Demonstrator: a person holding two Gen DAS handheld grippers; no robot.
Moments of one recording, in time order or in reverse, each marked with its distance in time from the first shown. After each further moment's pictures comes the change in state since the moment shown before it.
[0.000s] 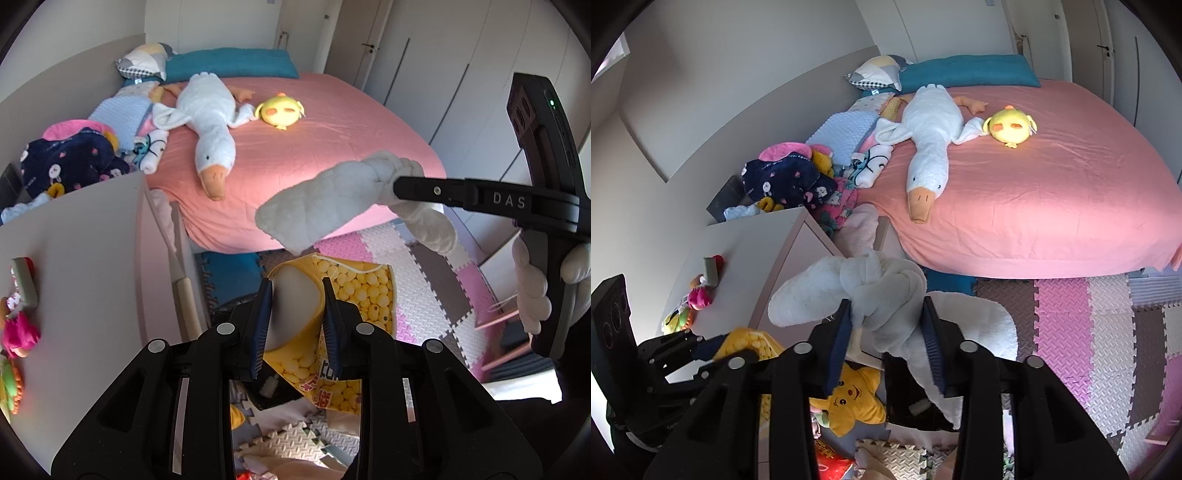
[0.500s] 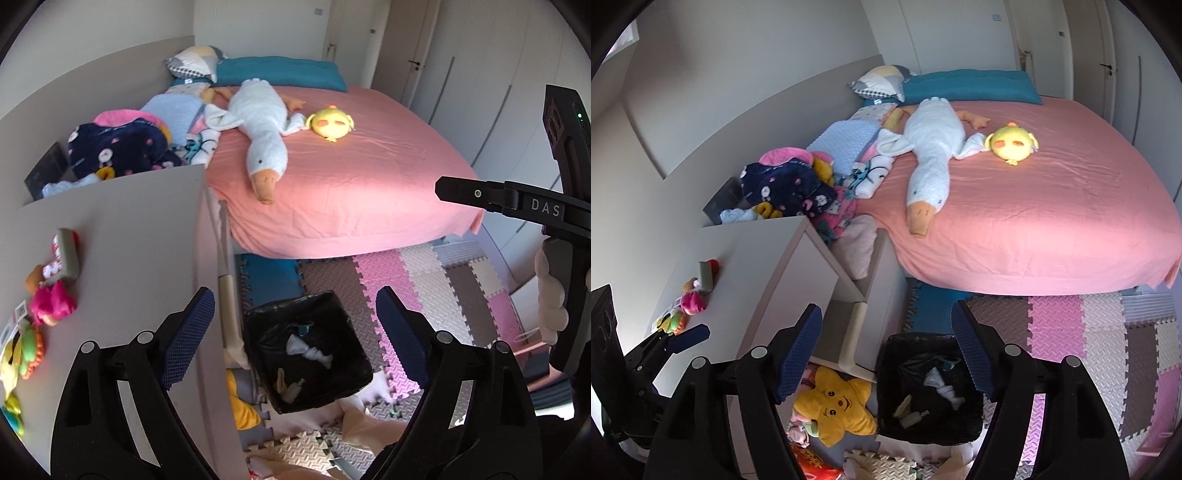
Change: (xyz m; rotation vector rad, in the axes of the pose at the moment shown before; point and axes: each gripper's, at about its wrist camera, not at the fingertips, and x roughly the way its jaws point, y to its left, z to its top) left arm -0.018 0.028 -0.017 -0.118 -0.060 0.170; right arm 0.008 0.021 0.007 -0.053 -0.040 -0.019
